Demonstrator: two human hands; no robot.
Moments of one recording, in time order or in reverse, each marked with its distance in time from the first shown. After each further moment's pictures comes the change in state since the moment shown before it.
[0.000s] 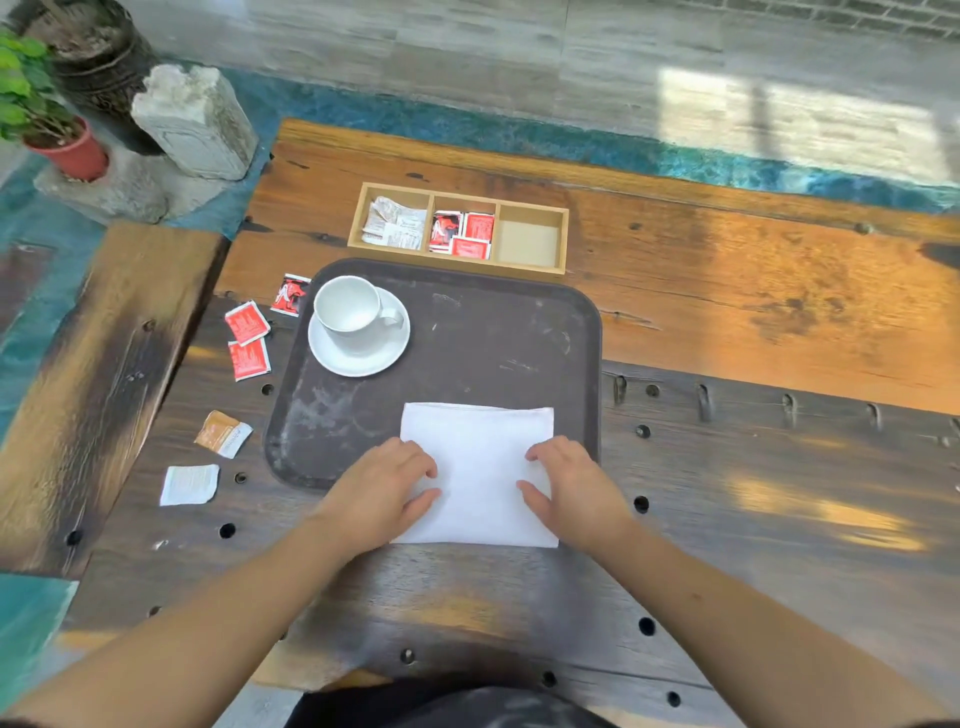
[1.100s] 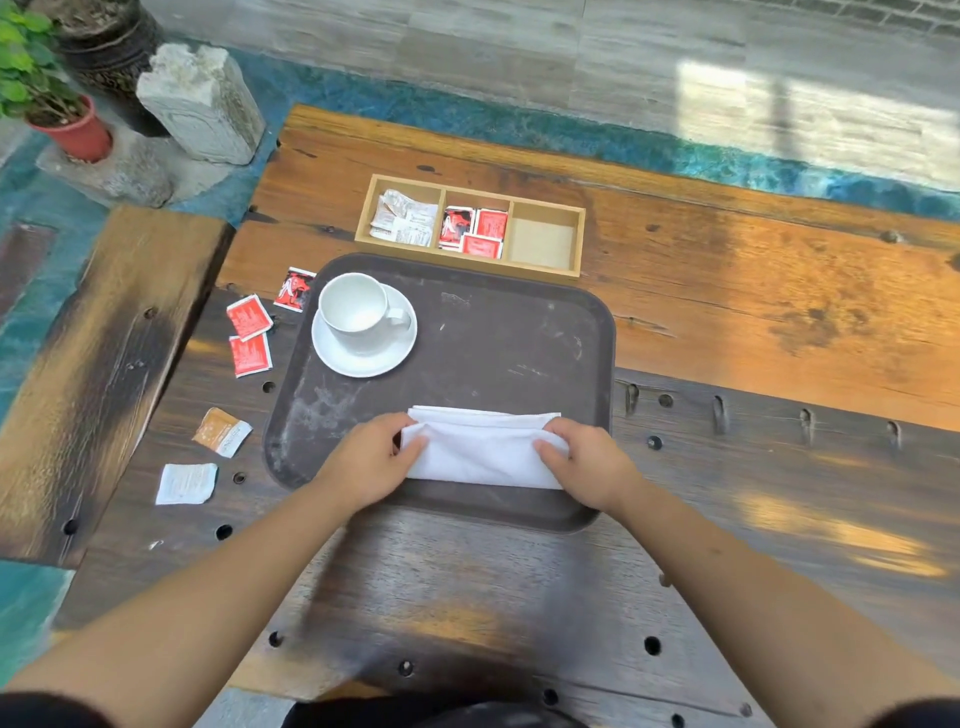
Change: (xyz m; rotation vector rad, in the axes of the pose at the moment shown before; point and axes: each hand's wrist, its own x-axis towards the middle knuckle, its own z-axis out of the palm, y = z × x) left_hand 0.033 -0.028 -0.009 -0.331 0.016 -0.464; right_hand 0.046 0.008 -0.032 0.183 -0.089 0.101
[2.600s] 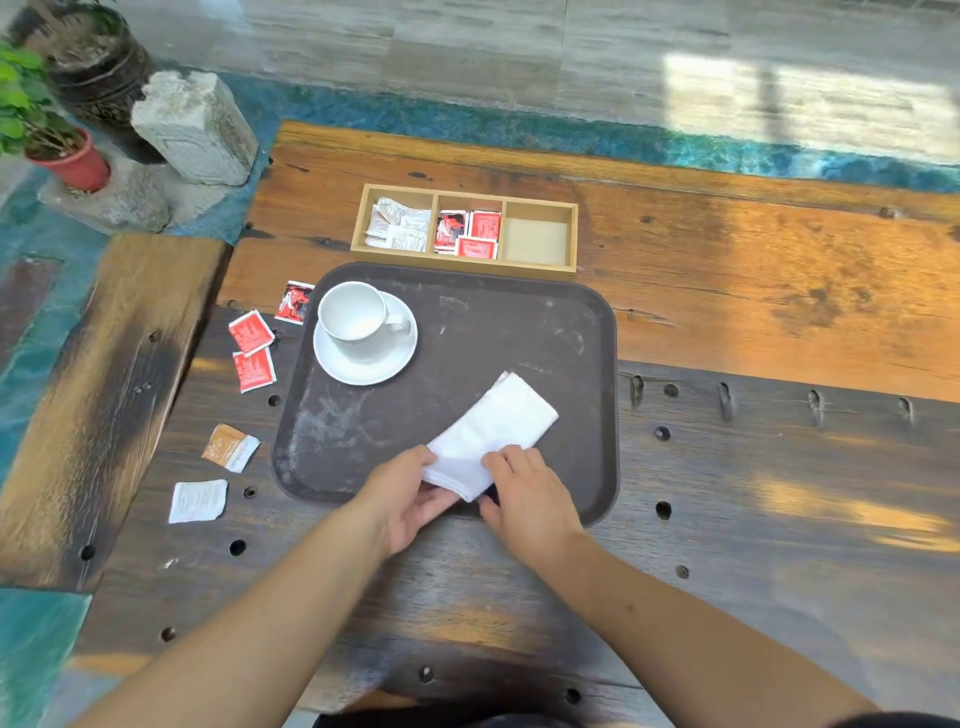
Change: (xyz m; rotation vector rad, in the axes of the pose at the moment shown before) left_hand -0.019 0.057 0.015 -1.317 -0.031 -0.918; right_hand -0.022 -0.049 0.083 -0.309 0.111 -0.173
